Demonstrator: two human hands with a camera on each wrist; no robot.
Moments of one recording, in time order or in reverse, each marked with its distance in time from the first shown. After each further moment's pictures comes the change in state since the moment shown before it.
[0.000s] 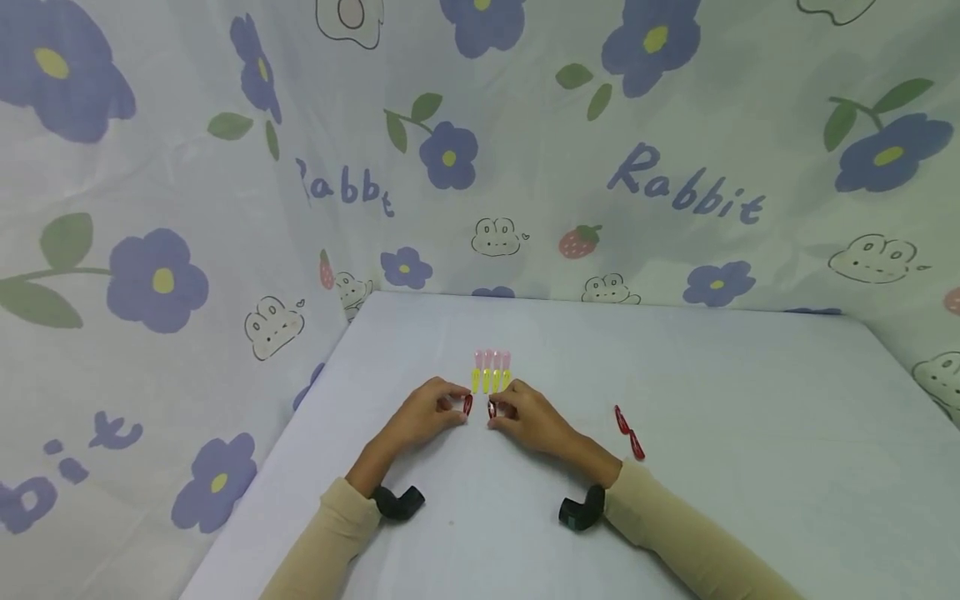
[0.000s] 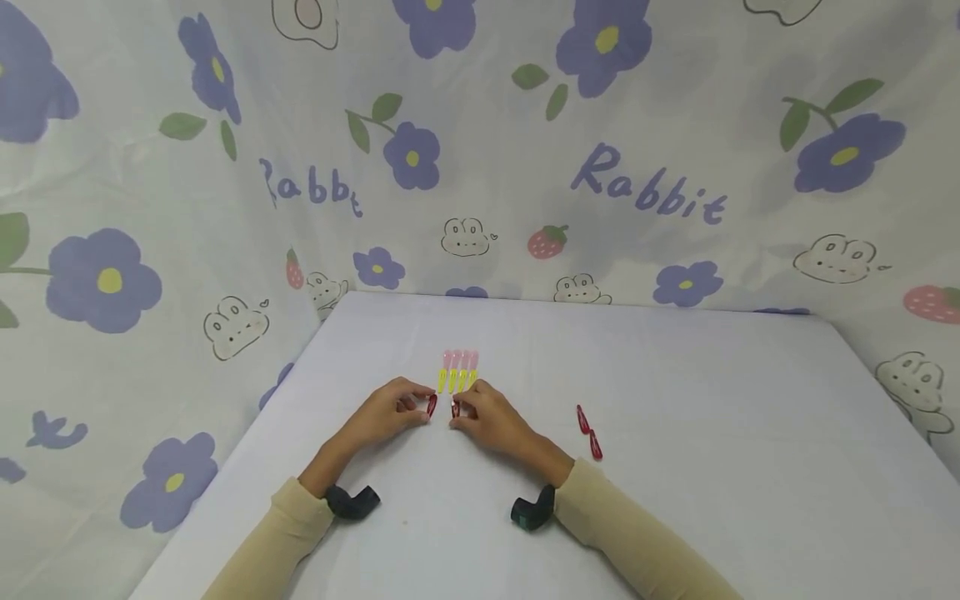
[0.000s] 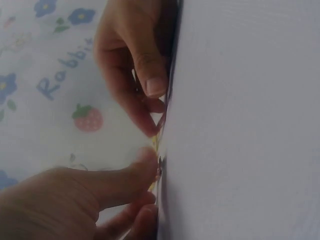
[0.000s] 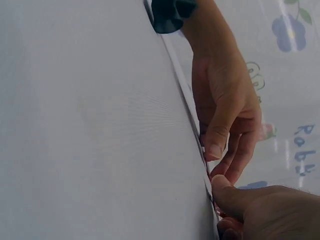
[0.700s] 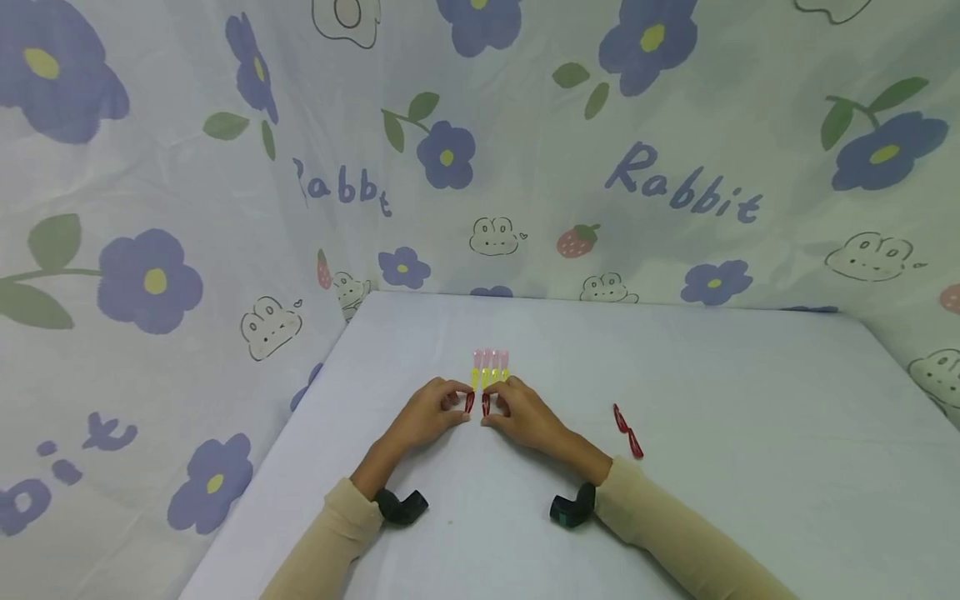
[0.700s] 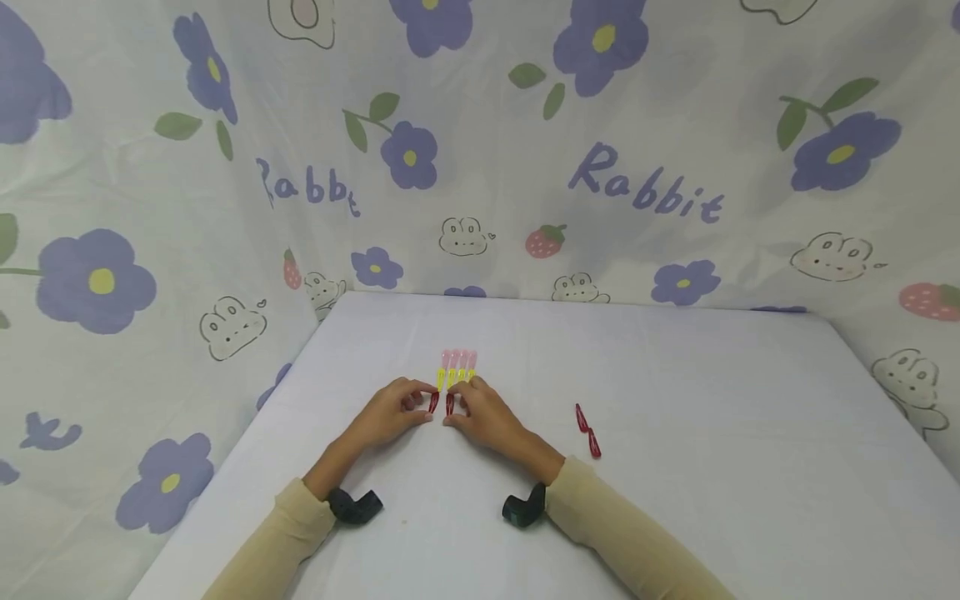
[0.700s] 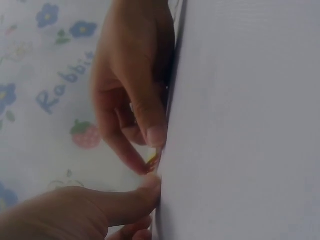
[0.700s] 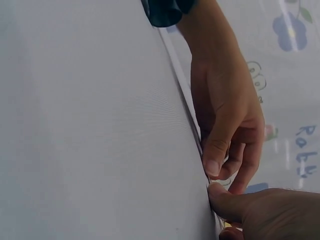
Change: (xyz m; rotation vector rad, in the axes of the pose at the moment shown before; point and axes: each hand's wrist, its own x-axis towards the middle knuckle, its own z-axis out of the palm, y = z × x) left_hand 0.005 0.001 0.009 0.063 0.043 0.030; right_hand 0.008 -0.010 0.004 0.002 -0.006 0.120
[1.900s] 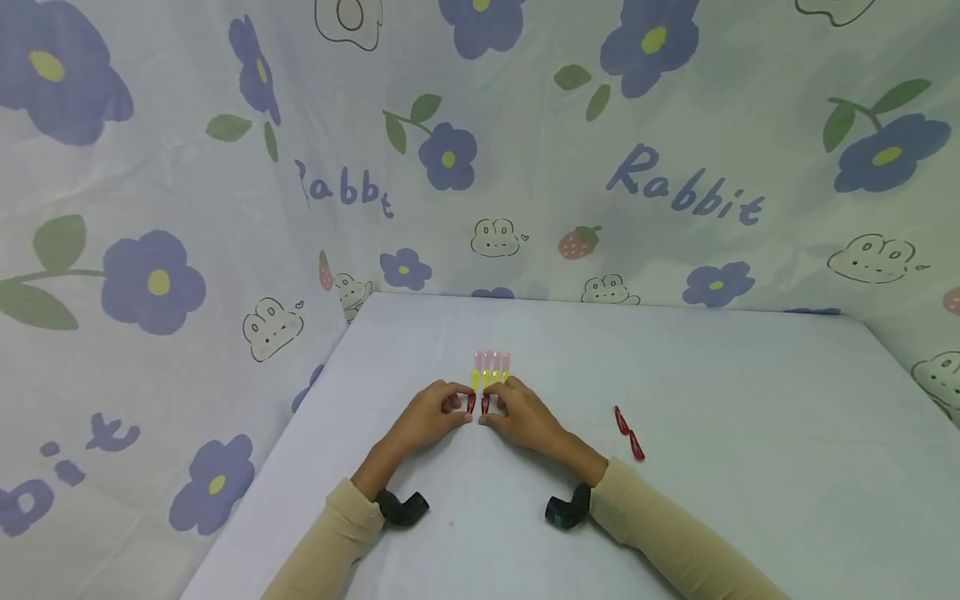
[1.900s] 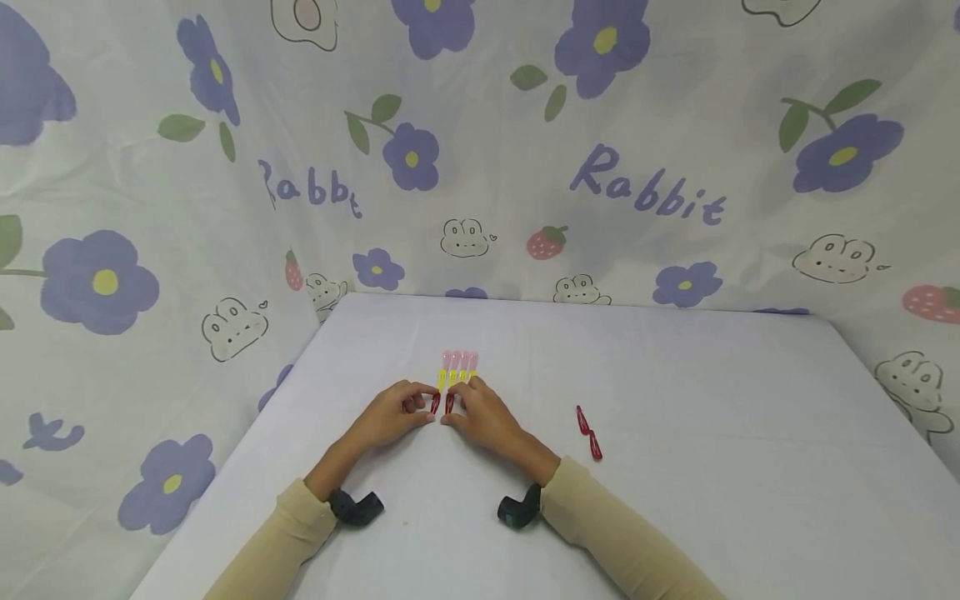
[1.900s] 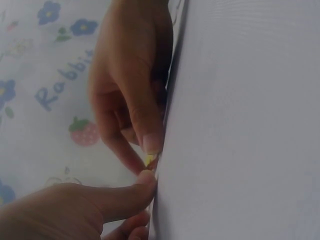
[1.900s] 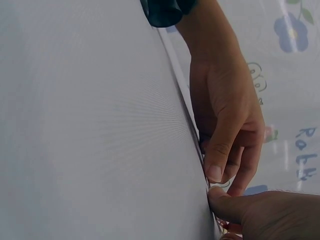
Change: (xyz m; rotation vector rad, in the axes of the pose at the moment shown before) left_hand -0.001 0.003 -0.001 -0.001 -0.011 -0.030; right_hand 0.003 -0.007 0.001 -0.038 0.032 0.009
